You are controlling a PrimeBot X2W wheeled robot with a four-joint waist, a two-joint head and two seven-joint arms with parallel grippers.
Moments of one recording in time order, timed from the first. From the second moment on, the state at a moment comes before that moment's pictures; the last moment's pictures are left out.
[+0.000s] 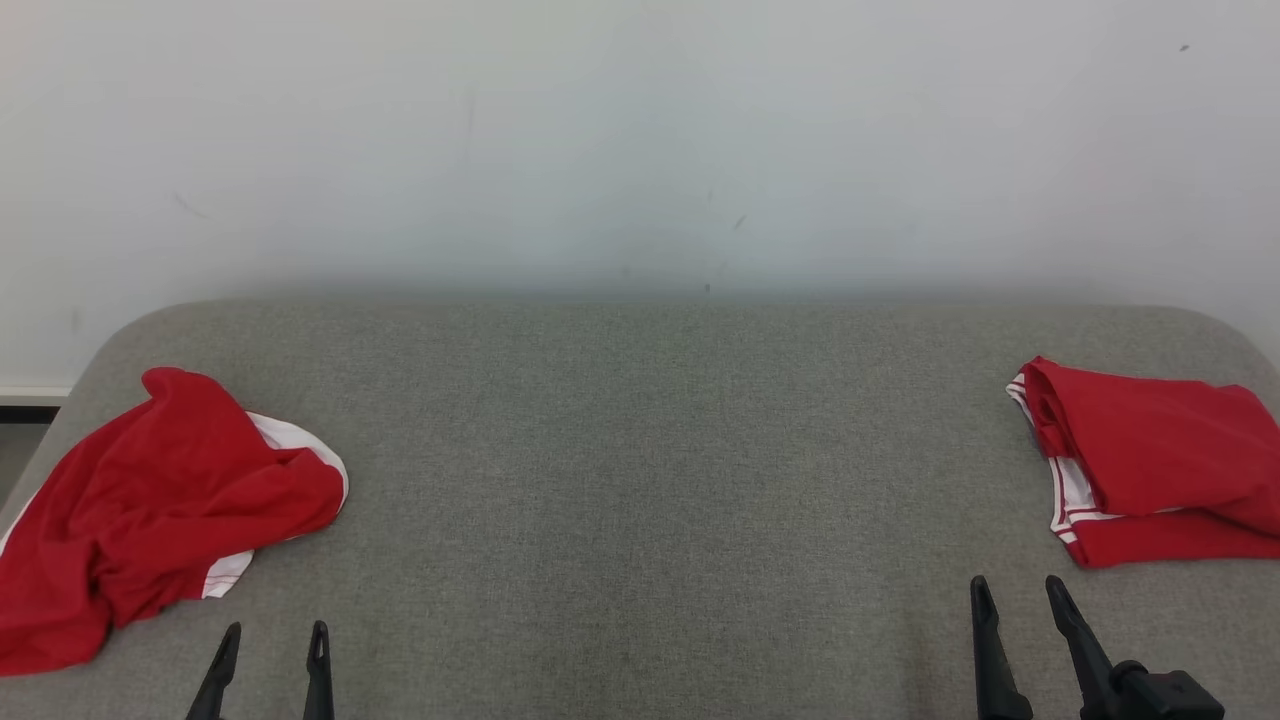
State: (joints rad) left arm 0.08 0.26 -0.11 0.15 -0.23 0.05 -0.25; right arm 0.06 -0.05 -0.03 0.21 0.16 0.13 -0.26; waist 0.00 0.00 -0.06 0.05
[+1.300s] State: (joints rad) left arm 0.10 0.33 -0.09 0.11 -0.25 0.09 -0.22; right arm 0.06 -0.05 0.00 0.24 0.19 0.13 -0.26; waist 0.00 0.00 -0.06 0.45
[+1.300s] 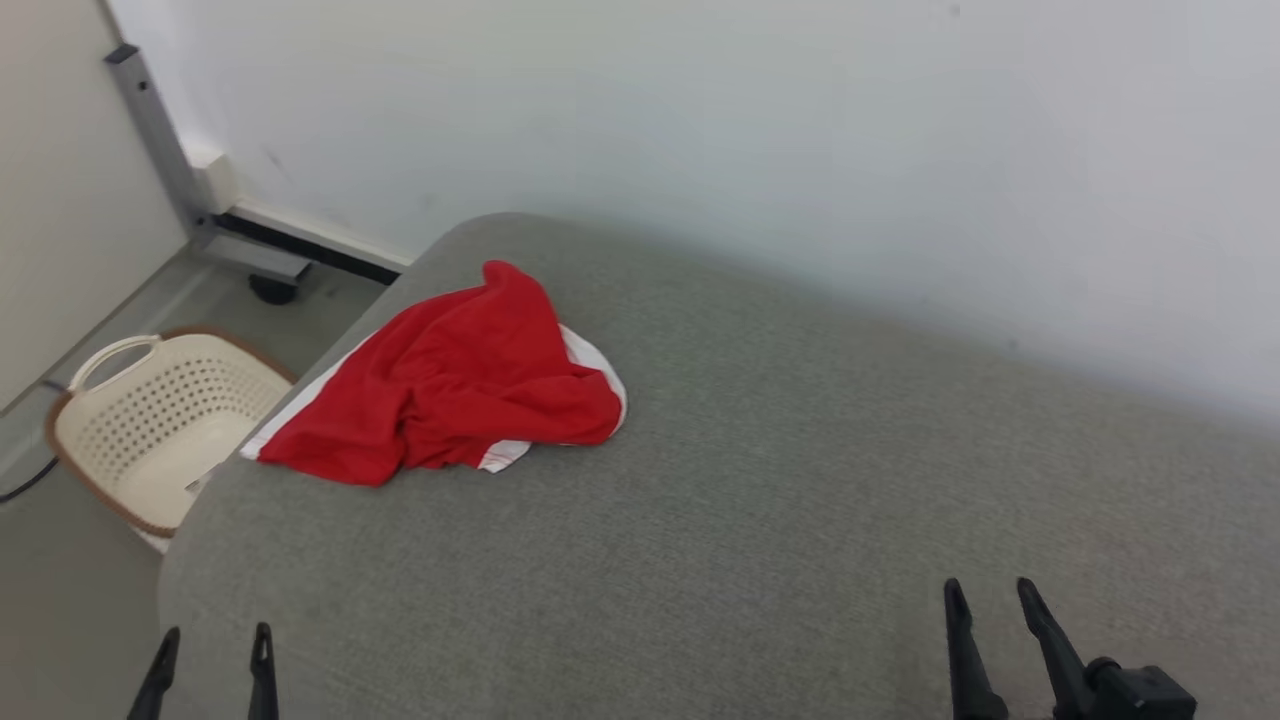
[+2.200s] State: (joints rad) left arm 0.07 0.36 -0.08 0.09 -0.28 0.09 -0.20; right arm 0.03 -0.05 0.02 0.27 0.20 0.13 -0.26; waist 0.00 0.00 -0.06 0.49
